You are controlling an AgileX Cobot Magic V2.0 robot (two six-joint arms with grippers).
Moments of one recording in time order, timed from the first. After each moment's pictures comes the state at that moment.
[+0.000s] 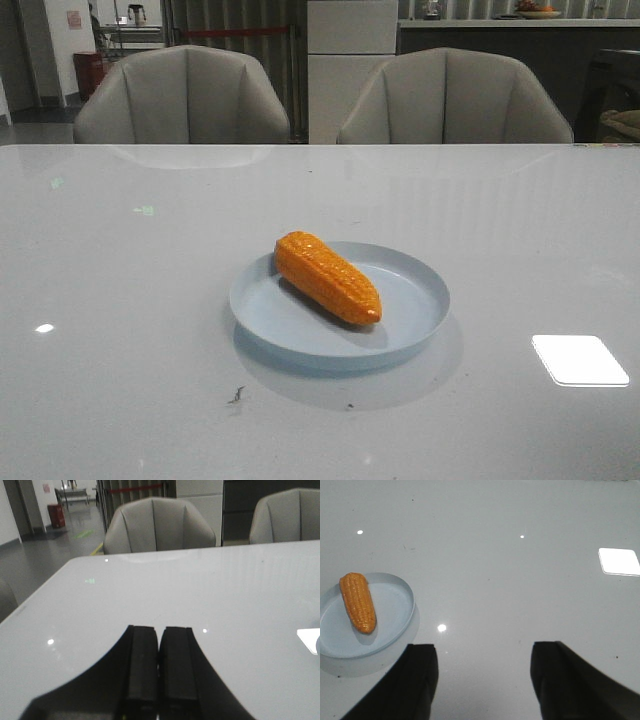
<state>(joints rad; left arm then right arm) -0.04 -0.01 0.01 -0.06 0.15 0.17 -0.01 0.41 -0.62 0.14 0.73 -0.08</state>
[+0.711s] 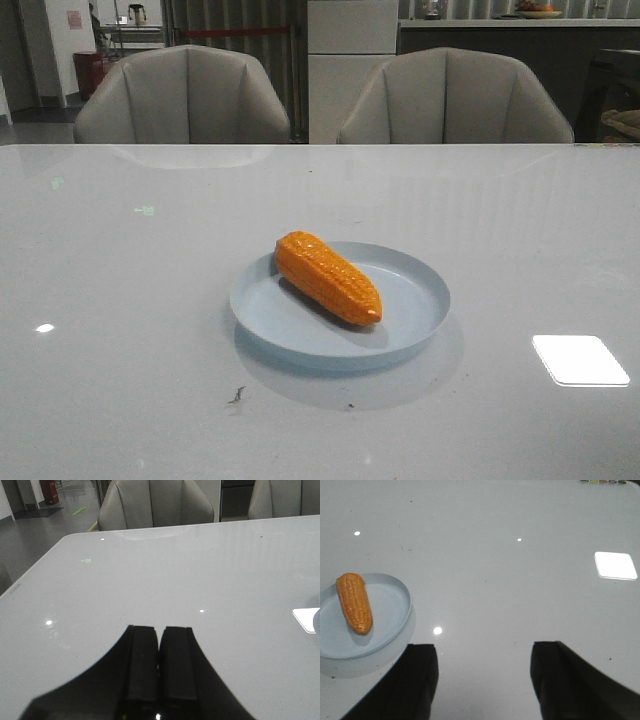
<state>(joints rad) -0.04 -0.01 0.01 -0.06 0.21 0.17 -0.01 0.37 -0.61 0.11 0.73 -0.08</state>
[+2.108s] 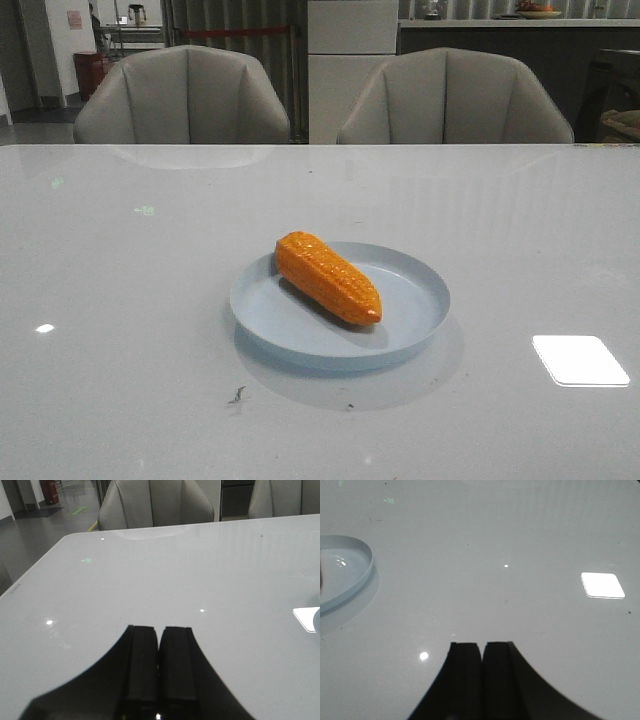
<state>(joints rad) -0.04 -0.01 0.01 -0.06 0.21 0.17 -0.02 -0.01 0.03 0.11 0.38 -0.08</state>
